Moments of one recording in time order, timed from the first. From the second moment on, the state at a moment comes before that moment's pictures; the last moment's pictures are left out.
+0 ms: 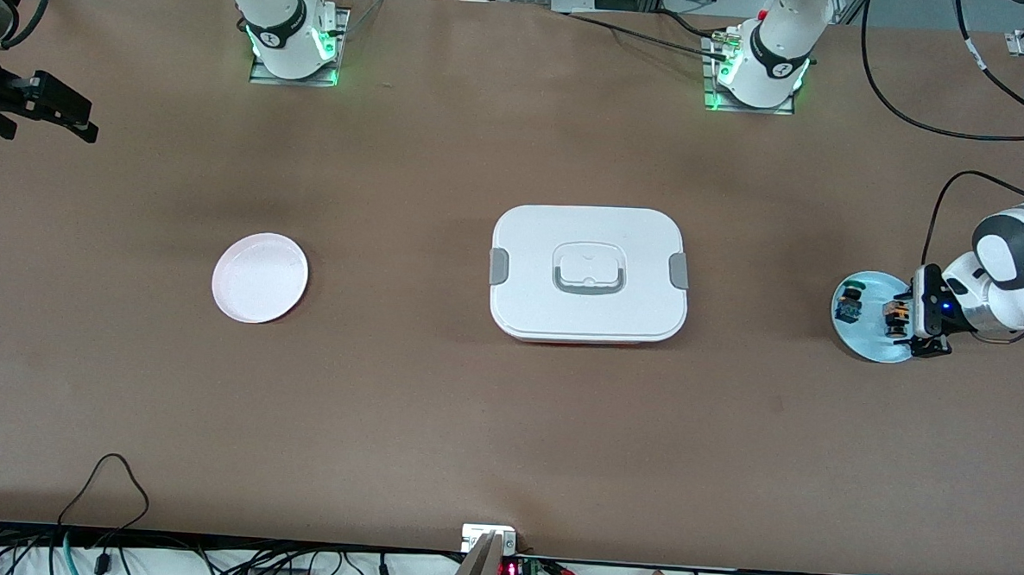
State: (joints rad) left arm 0.53 0.61 -0.13 -1.86 -0.01 2.32 2.08; right arm 0.05 -0.02 -0.06 -1.54 -0.03 1.47 -0.03
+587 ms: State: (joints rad) left arm 0.60 0.61 -0.21 -1.86 -0.01 2.31 2.13; right arm 0.05 -0.02 -0.06 -1.54 -0.03 1.47 -0.03
